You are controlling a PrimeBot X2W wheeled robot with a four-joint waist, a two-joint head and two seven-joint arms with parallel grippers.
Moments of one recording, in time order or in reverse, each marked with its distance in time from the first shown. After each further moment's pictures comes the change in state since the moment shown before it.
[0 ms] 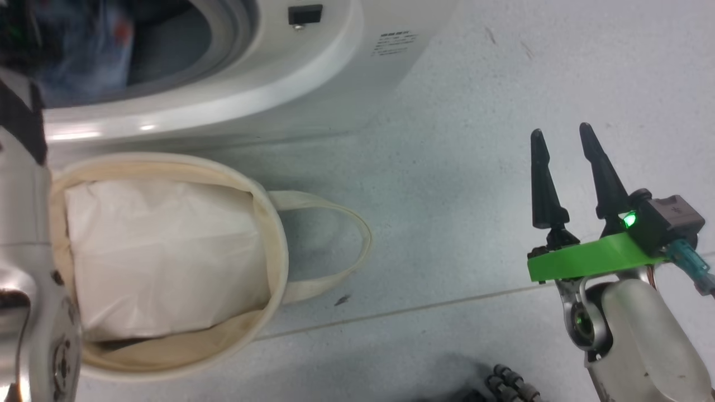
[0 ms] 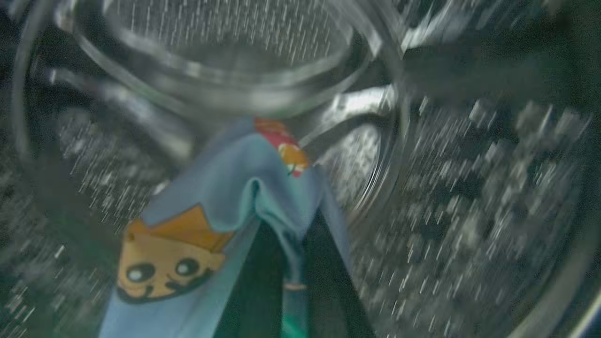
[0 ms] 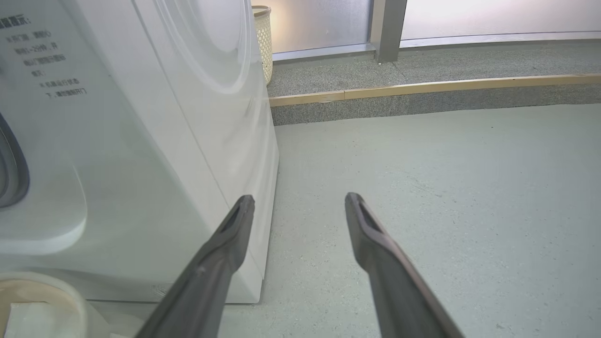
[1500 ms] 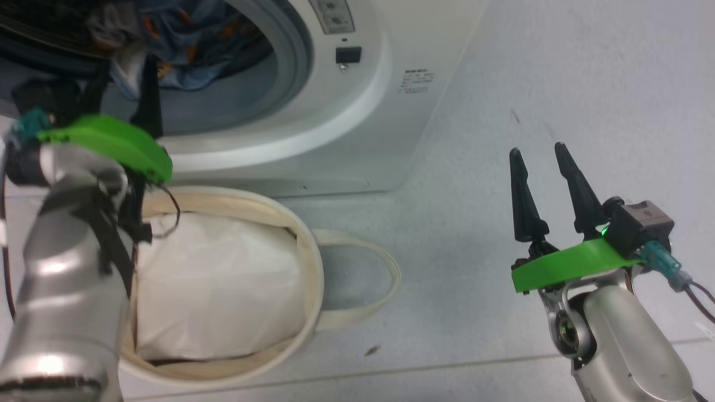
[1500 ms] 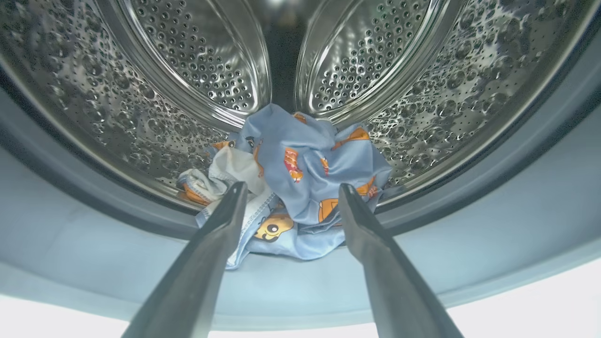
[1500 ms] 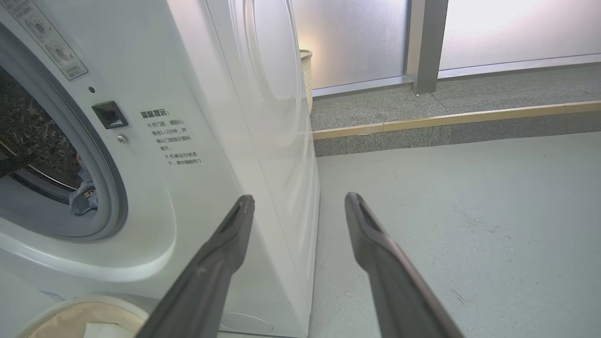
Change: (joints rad) left arm 0.271 -0.055 -0.056 0.265 0.027 0.003 0.007; right arm -0.014 0.009 0.051 0.089 0.044 0.000 0.000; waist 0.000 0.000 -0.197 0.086
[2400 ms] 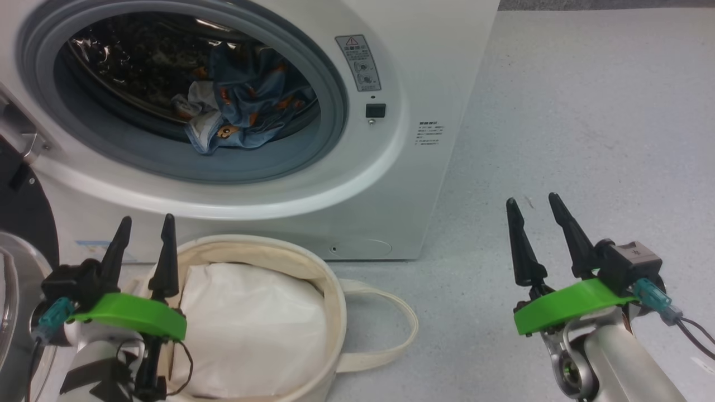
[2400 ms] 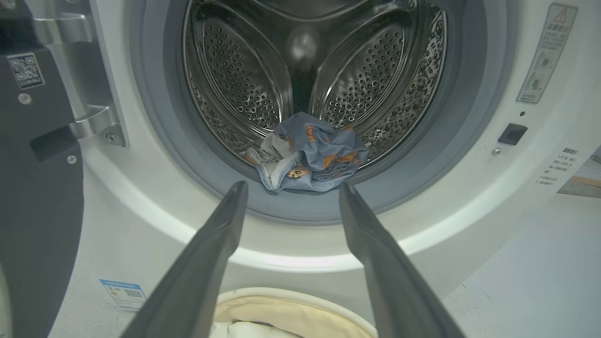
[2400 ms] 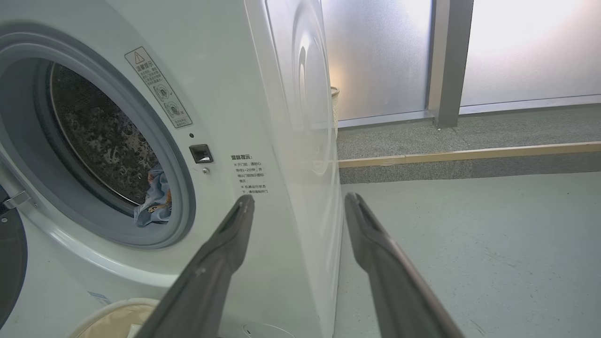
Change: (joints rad) left arm 0.650 -0.019 0.082 -0.551 0.006 -0.004 0.000; right arm 0.105 -0.032 0.035 0.014 0.032 0.000 0.000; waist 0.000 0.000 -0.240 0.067
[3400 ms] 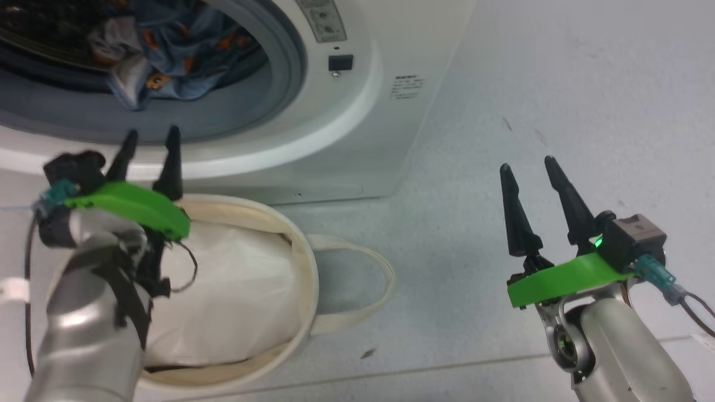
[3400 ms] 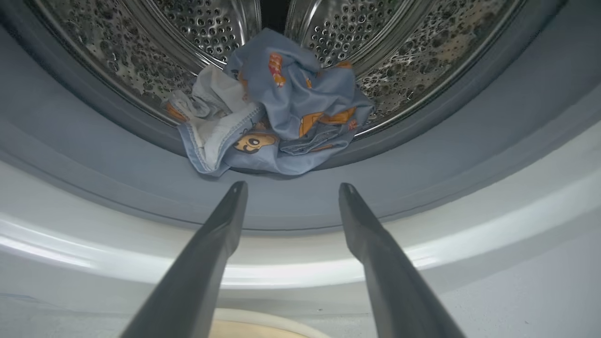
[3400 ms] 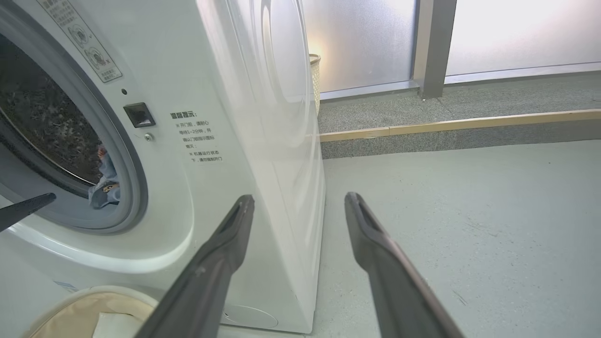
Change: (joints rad) left arm -0.433 0.005 -0.111 0.437 -0.090 0.000 0.000; right arm -0.063 0.012 0.004 -0.048 -0.027 0.000 0.000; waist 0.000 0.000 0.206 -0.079
